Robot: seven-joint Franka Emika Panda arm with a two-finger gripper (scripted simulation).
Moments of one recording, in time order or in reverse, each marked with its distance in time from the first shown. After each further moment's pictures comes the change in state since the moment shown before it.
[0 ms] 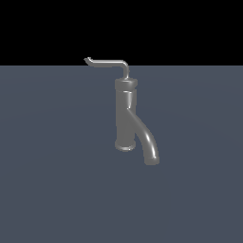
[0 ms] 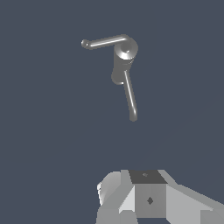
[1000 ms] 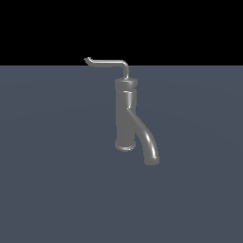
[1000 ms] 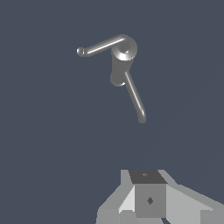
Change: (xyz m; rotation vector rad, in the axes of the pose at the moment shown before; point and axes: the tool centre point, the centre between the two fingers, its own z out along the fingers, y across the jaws) arm 0.022 -0.029 0.025 0.000 -0.004 0.173
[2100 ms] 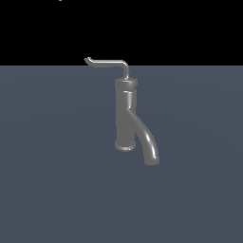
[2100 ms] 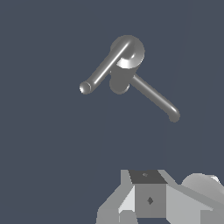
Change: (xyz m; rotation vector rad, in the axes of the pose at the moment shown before) arm 0.075 -0.072 0.073 0.001 -0.012 0.491
